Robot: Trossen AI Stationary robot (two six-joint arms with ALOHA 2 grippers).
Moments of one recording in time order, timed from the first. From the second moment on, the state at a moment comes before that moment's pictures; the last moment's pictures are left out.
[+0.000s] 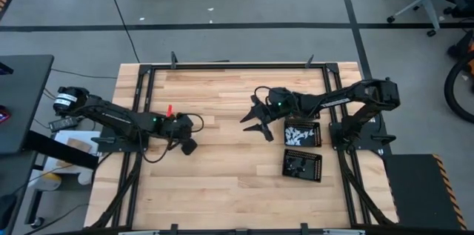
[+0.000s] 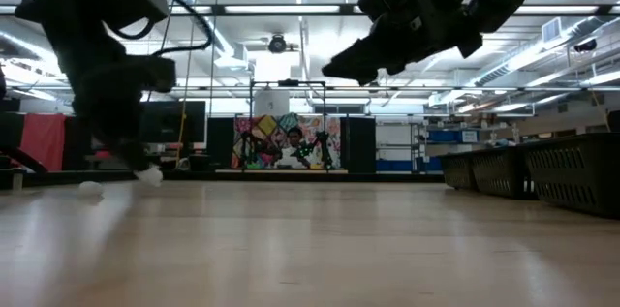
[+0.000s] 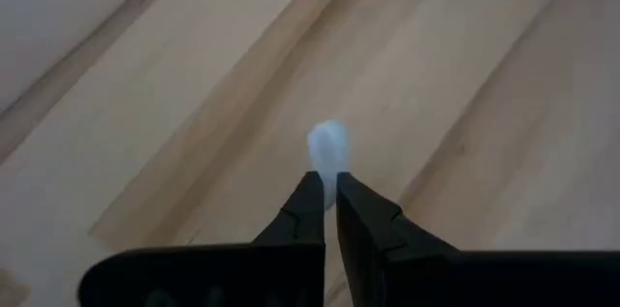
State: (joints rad) left arm -0.15 1.18 0.49 -0.46 -0.25 -0.82; right arm -0.16 1.55 0.75 0.44 -0.43 -0.18
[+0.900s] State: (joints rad) left arm -0.04 1.41 0.49 0.12 -0.22 -0.54; right arm -0.13 1.57 0.75 0.37 -0.23 -0.15
